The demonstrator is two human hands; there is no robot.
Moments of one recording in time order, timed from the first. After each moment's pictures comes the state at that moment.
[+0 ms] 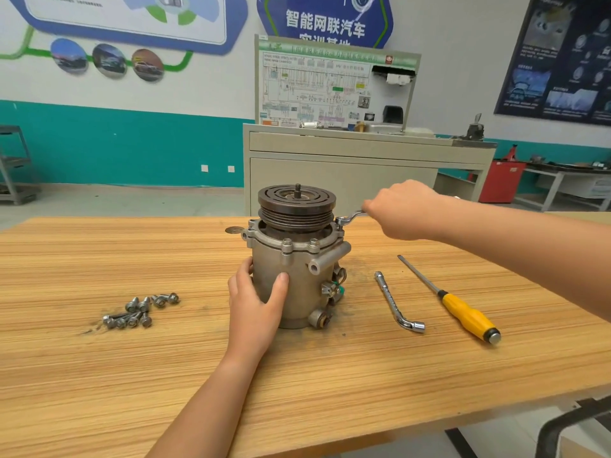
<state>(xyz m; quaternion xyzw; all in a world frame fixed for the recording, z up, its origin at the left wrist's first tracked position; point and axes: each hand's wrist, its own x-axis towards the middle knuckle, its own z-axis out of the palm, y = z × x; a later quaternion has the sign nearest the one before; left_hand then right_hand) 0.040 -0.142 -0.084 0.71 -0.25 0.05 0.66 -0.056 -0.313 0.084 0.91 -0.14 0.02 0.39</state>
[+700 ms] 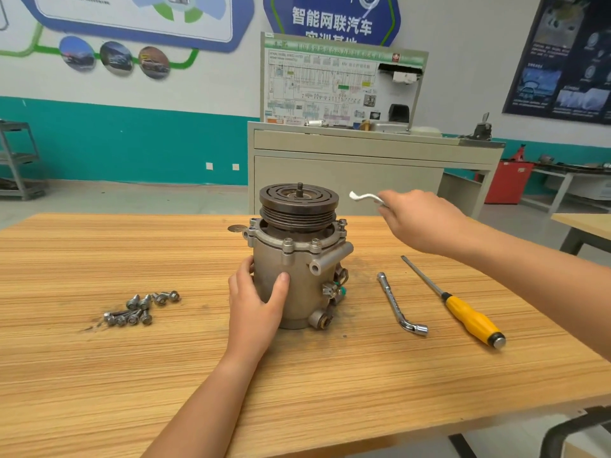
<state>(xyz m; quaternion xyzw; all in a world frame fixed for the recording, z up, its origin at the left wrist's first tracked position) 0.041 -0.142 -0.086 0.71 -0.25 0.06 0.66 -0.080 -0.317 0.071 0.96 -0.18 0.20 0.13</state>
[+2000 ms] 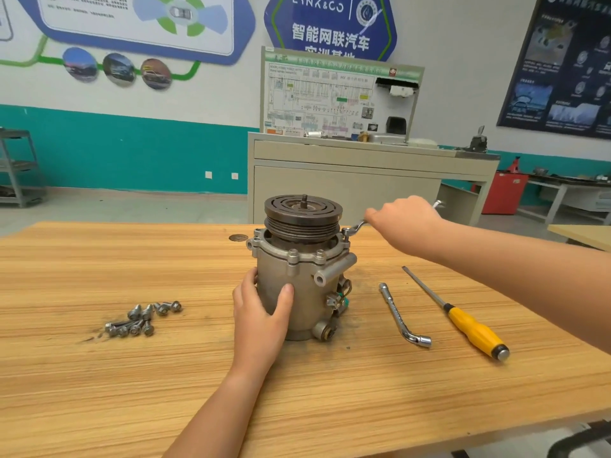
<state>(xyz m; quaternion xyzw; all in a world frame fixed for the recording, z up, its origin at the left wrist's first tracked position) 0.039 -0.144 -0.086 0.70 -0.25 0.06 0.67 -0.051 -0.317 0.077 0.90 -0.15 0.06 0.41</state>
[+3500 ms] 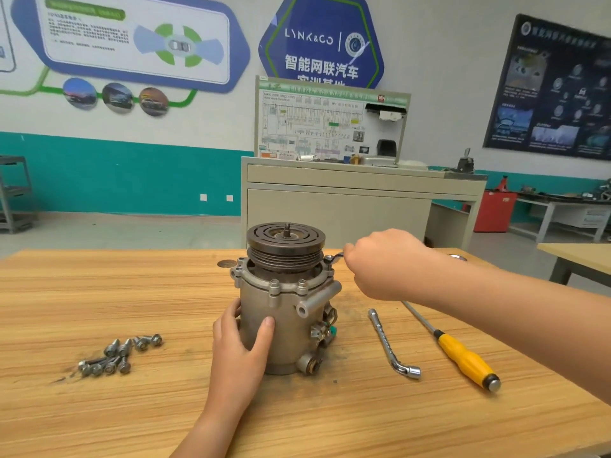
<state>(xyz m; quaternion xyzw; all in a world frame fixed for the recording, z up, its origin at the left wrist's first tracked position) 0.045 -0.142 -0.092 0.71 -0.25 0.06 0.66 -0.071 -0.275 0.086 0.93 -0.13 0.00 0.35</state>
